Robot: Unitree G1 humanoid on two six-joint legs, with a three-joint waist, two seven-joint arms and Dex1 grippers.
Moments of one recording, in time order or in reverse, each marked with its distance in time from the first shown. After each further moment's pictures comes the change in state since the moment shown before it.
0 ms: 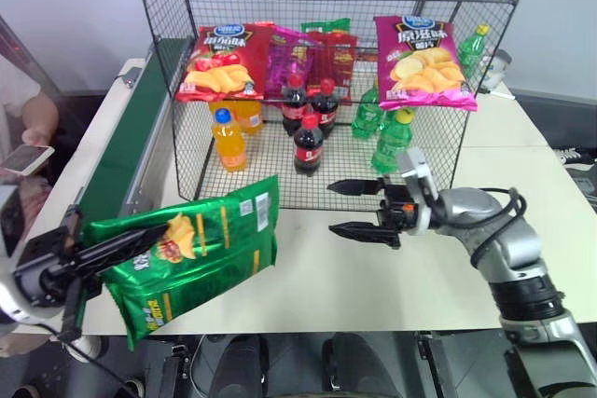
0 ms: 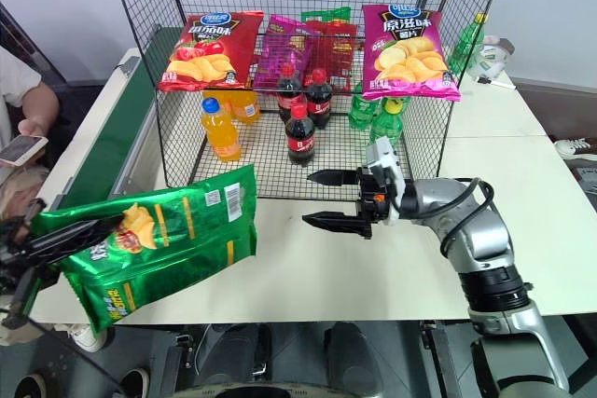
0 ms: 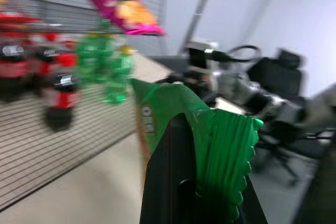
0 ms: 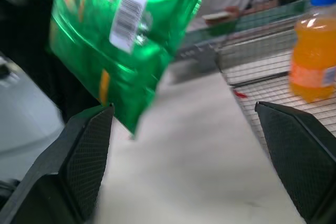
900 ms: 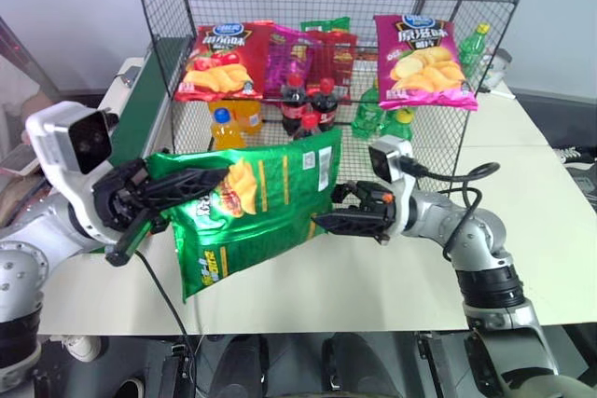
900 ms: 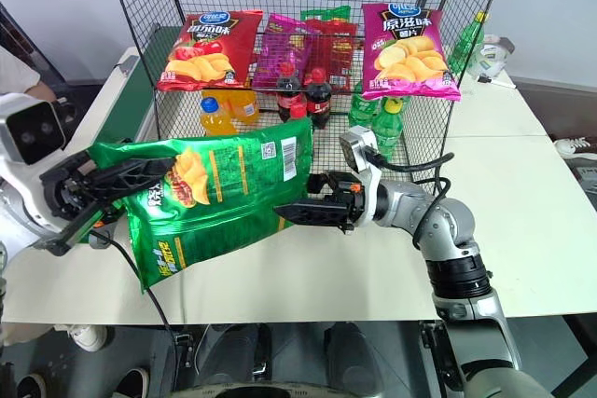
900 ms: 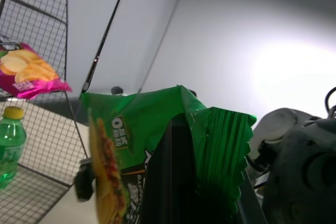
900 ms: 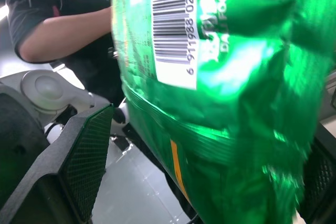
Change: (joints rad) left arm -0.708 -0.181 -0.360 0.183 -0.052 0.296 0.036; right arm -0.074 0.199 -0.009 0.009 0.236 0.298 -0.036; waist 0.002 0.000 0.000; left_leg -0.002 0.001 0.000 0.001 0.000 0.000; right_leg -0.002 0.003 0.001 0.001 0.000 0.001
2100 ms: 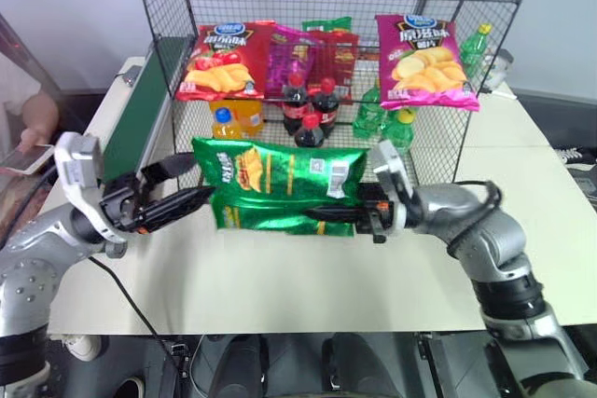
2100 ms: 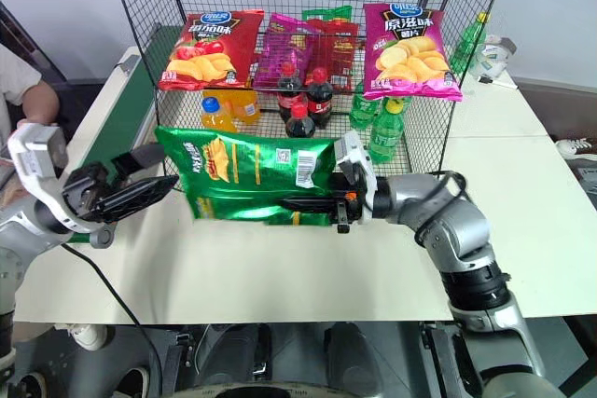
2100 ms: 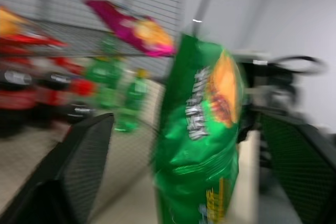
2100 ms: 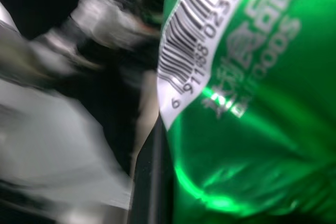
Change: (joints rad) left arm 0.127 -0.112 0.099 0.122 0.477 -0.184 -0.016; right arm 0.058 -0.134 0.067 -0.208 -0.408 -0.390 -0.100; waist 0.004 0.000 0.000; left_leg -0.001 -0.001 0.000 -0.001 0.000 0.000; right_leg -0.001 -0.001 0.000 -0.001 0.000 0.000
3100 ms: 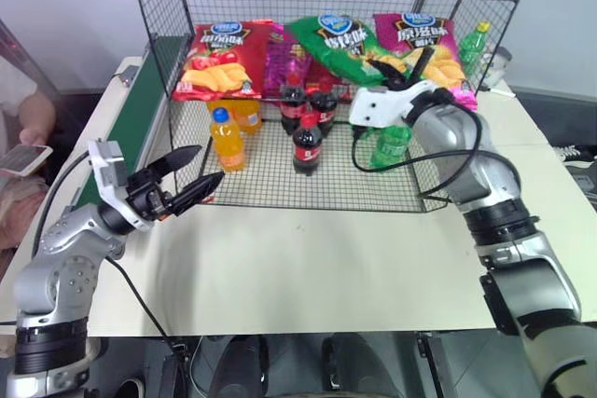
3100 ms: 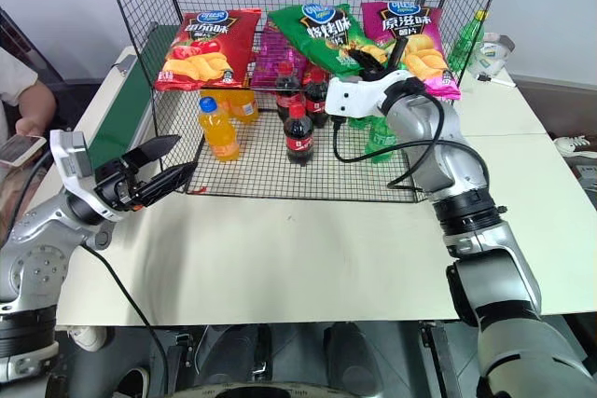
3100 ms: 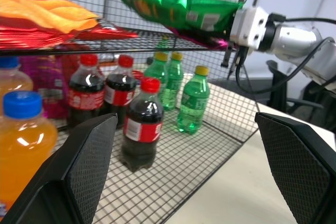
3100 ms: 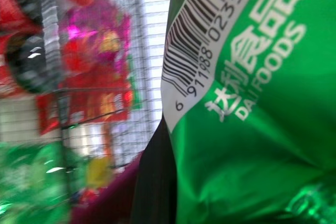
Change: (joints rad) left arm -0.056 -0.126 -0.101 0.067 0.241 -0.165 0.041; right arm -0.416 0.053 0.109 0.576 -1.299 -0.550 -0.781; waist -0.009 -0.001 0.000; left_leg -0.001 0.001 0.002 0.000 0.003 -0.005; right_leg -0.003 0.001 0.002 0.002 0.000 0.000
